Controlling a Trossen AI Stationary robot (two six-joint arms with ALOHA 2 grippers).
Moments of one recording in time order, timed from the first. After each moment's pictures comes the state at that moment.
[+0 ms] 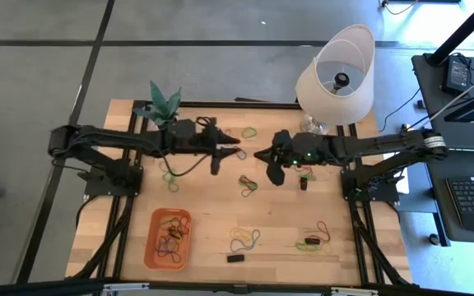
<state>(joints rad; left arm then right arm) 0.14 1.33 0.85 0.32 0.02 -0.08 0.05 1.28 1.00 -0.13 0.19 0.41</state>
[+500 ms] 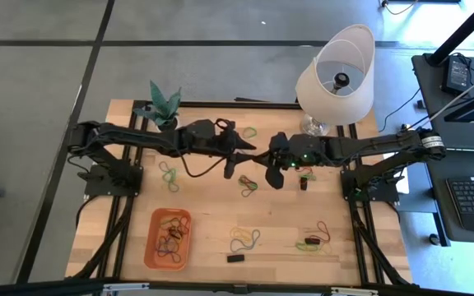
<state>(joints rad) 0.12 1.52 1.01 0.32 0.13 -0.08 0.04 1.30 1.00 -0.13 0.16 0.36</state>
